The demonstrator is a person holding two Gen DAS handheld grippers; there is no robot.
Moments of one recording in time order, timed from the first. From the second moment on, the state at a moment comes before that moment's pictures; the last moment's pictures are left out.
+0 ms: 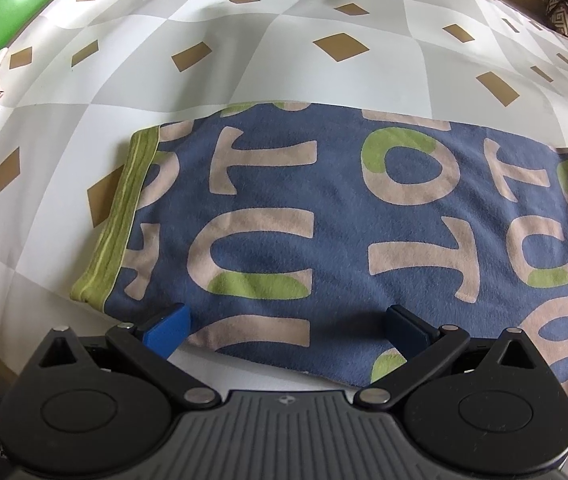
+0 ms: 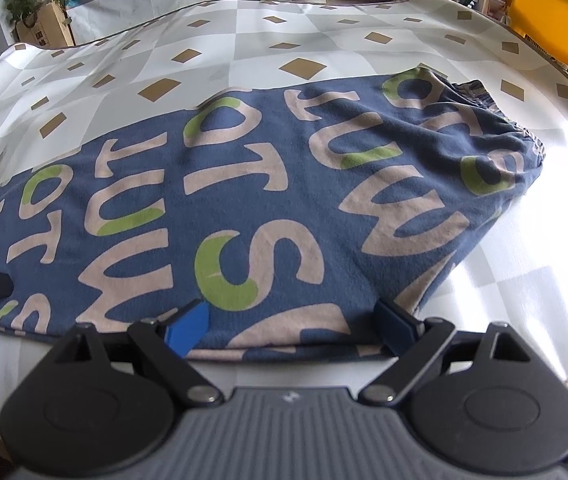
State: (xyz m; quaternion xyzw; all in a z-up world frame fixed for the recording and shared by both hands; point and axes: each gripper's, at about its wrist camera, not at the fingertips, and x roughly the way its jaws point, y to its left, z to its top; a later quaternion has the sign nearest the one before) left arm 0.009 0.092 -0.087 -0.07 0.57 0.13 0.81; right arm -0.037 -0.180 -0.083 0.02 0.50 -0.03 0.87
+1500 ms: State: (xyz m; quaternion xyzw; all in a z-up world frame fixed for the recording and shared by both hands) left arm 0.004 0.101 -0.090 -0.12 0.57 0.14 0.80; right arm -0.036 -0.173 -0.087 0.02 0.49 -0.03 0.87
